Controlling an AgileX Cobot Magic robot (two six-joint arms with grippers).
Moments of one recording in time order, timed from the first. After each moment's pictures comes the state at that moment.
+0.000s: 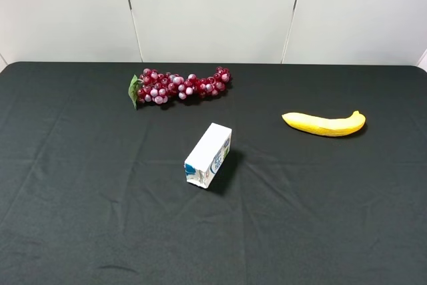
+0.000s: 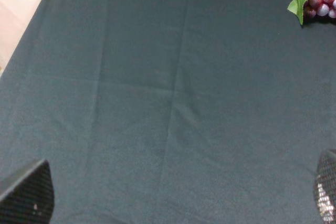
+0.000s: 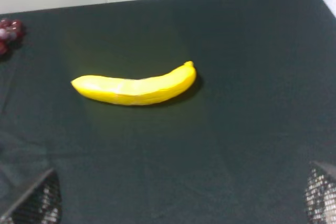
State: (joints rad) left arm 0.15 0.00 -0.50 0.01 1.05 -0.04; right arm -0.08 -0.01 -0.50 0.07 1.02 -0.04
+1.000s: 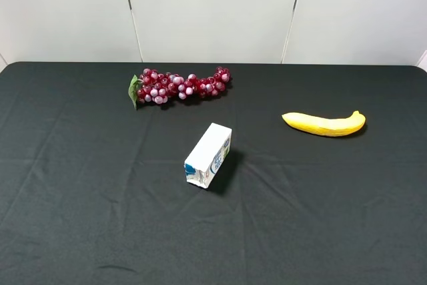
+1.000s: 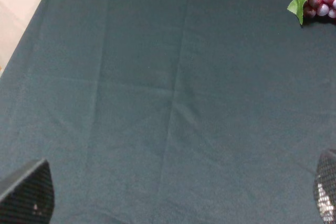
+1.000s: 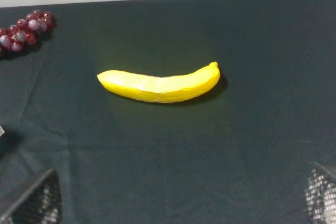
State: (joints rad) left arm 0.15 0.00 -0.50 0.01 1.05 -0.04; right arm -0.01 -0.01 -0.50 0.07 1.02 -0.04
